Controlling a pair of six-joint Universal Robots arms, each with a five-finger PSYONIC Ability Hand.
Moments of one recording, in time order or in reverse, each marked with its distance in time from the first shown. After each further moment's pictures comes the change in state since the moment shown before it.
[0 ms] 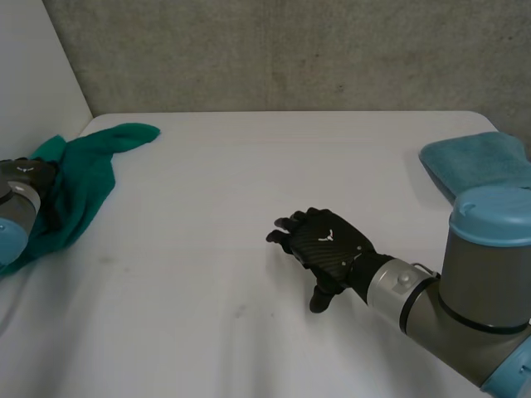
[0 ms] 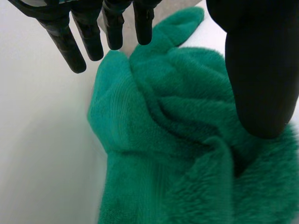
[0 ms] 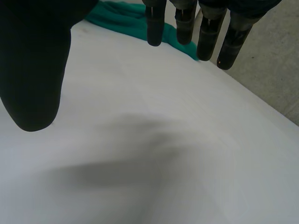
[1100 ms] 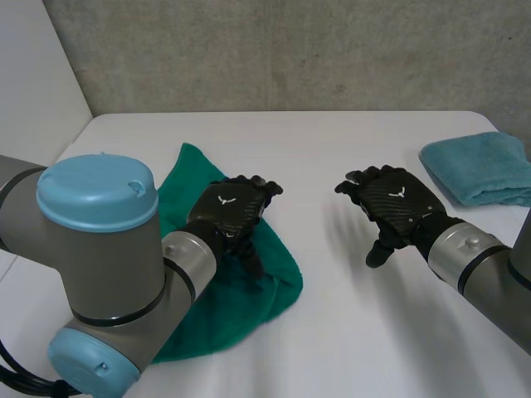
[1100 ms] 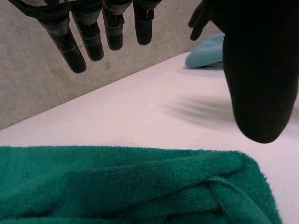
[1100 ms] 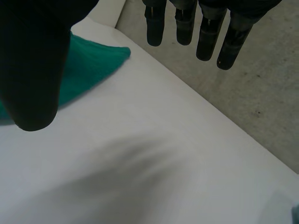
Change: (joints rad) left arm -0.747 0.296 -0.225 -0.056 0.064 -0.421; right arm -0.206 -0.134 0.040 -0.011 0.054 0.010; left_hand 0.000 0.008 0.005 0.006 0.000; right_hand 0.000 0.000 0.000 0.000 0.000
